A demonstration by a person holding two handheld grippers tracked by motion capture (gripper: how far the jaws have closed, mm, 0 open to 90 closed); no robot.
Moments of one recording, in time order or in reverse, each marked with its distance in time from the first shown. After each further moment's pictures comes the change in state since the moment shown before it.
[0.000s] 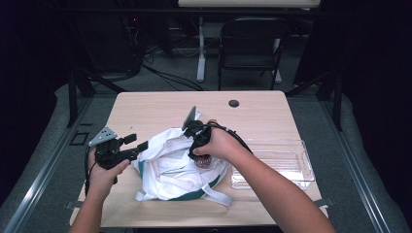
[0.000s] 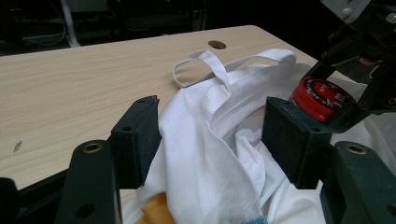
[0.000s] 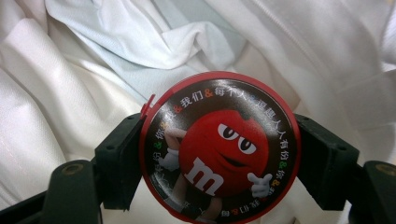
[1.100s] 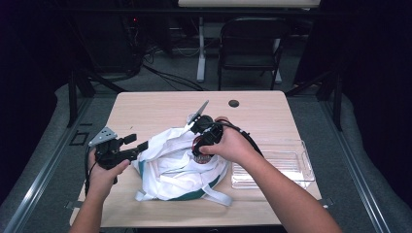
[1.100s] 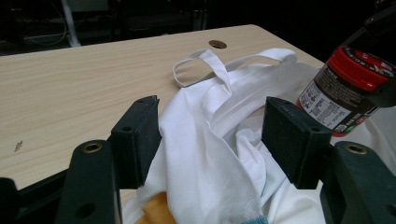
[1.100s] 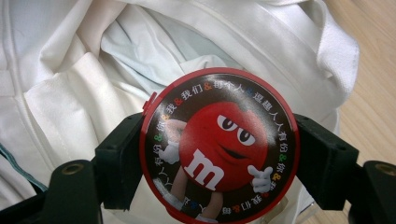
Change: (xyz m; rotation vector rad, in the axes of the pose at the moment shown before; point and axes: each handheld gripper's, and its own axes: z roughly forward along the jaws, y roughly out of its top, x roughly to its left) left arm 0.000 0.000 0.000 0.004 0.005 0.002; right arm -0.001 -0.026 -0.046 -0.183 0.042 0.002
